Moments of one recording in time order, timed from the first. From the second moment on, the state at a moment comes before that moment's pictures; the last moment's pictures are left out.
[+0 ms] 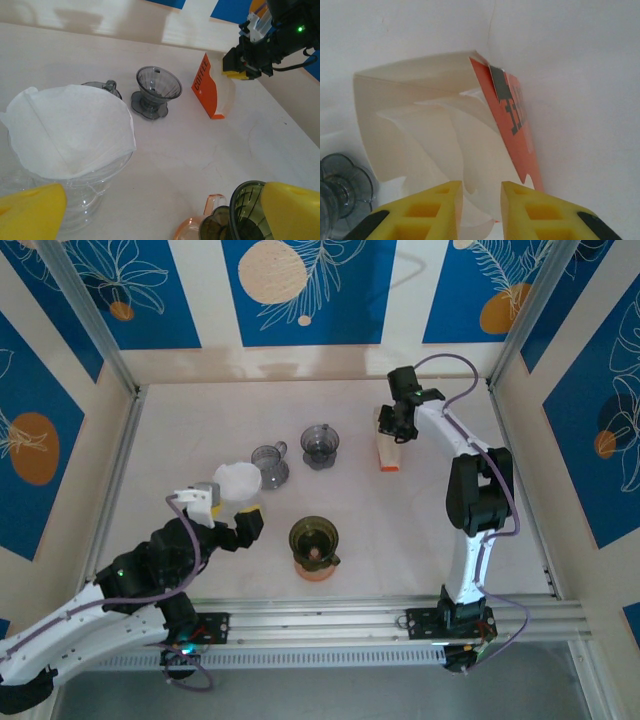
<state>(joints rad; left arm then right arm) -1.00 0.50 0.66 -0.55 -0.46 -0.56 0.22 1.97 1.68 -0.78 0.05 0.47</state>
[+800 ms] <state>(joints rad) -1.00 0.53 0.66 -0.54 -0.45 -0.57 0.23 1.96 1.69 -0.79 0.11 0.45</state>
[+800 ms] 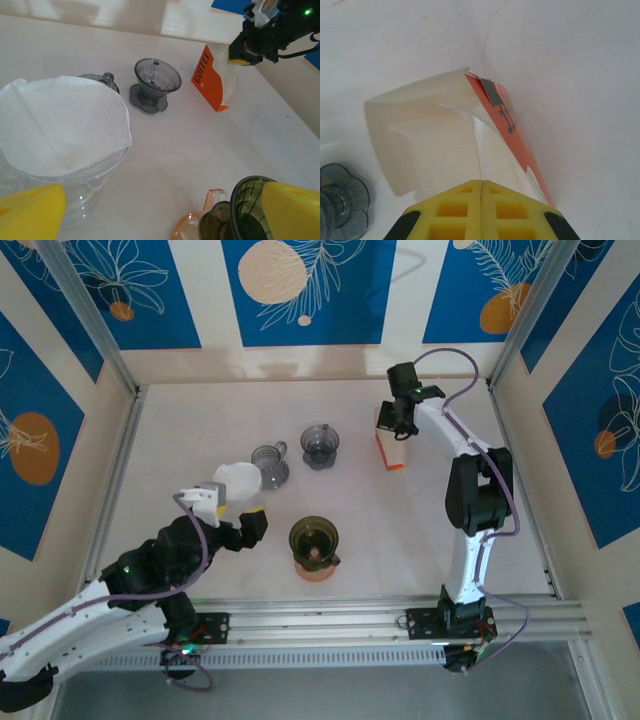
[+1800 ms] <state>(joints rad) -1.00 0.53 0.65 -0.53 -0.44 -0.57 0.34 1.34 1.29 -0.71 0.15 0.49</state>
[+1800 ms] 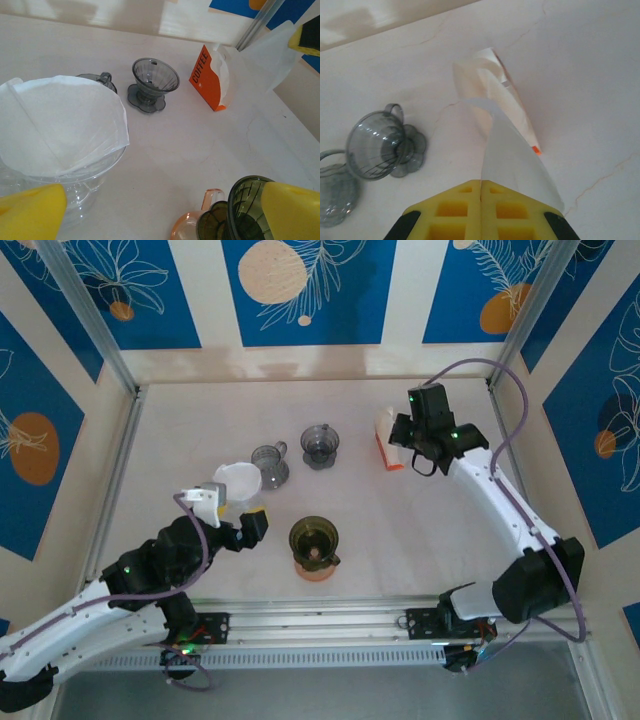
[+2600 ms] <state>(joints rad) -1.00 0.48 0.65 -0.54 -0.43 -0.57 0.71 0.94 1.22 -0.90 -0.15 0.47</state>
